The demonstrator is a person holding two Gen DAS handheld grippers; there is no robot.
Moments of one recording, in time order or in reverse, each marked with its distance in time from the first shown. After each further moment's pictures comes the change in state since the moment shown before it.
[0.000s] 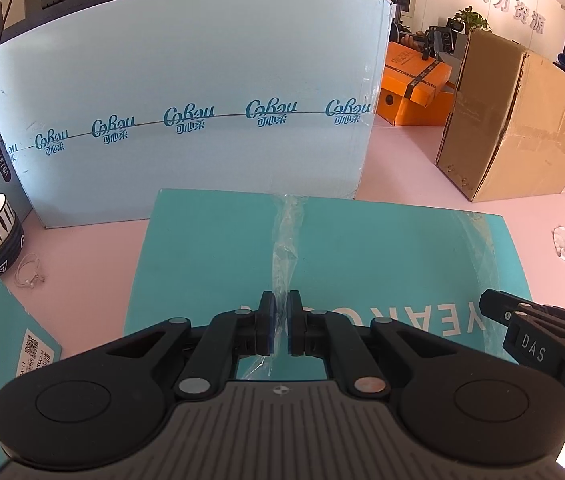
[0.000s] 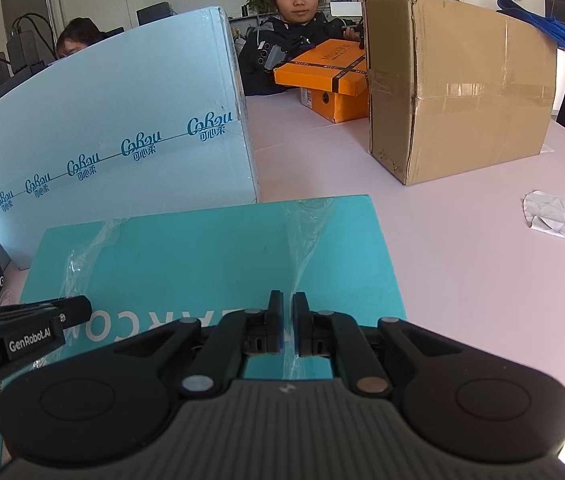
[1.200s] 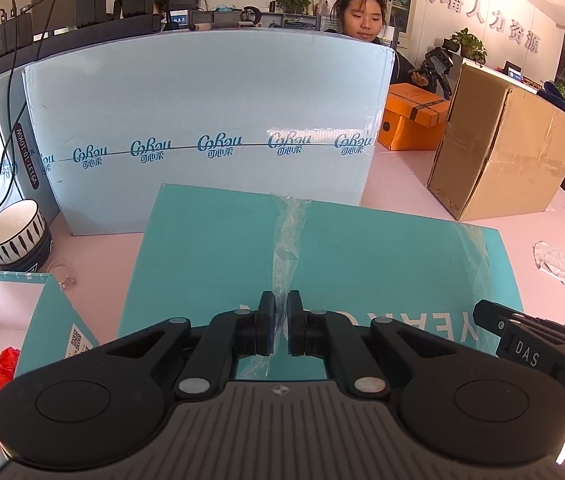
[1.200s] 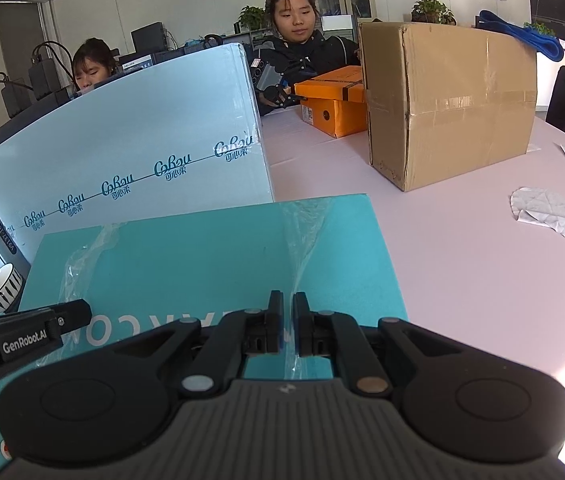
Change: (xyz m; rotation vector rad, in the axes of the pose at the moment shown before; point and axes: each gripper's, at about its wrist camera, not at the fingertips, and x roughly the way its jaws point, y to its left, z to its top) left arm -0.062 0.025 -0.003 -0.021 -0.063 -0.026; right arm -0.053 0.024 -0.009 0.052 -0.044 0.006
